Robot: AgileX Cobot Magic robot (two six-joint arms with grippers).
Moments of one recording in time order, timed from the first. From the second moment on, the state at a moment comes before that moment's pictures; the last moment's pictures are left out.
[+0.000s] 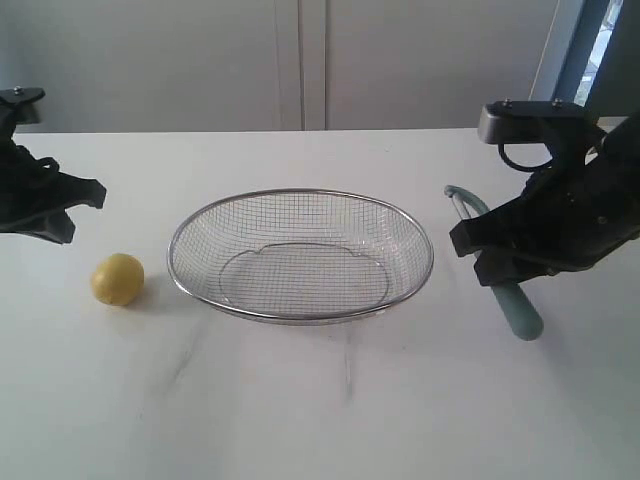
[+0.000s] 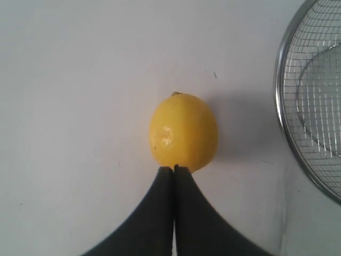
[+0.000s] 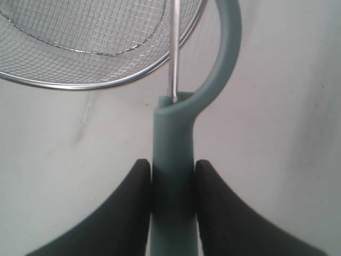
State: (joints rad) left arm -0.15 1.55 -1.08 -0.20 0.71 0.09; right arm 0.25 1.40 -0.98 0.27 0.85 -0.17
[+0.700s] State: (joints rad) left arm -0.28 1.79 -1.30 0.08 0.83 -0.17; right arm 0.25 1.40 -0.98 0.27 0.85 -0.17
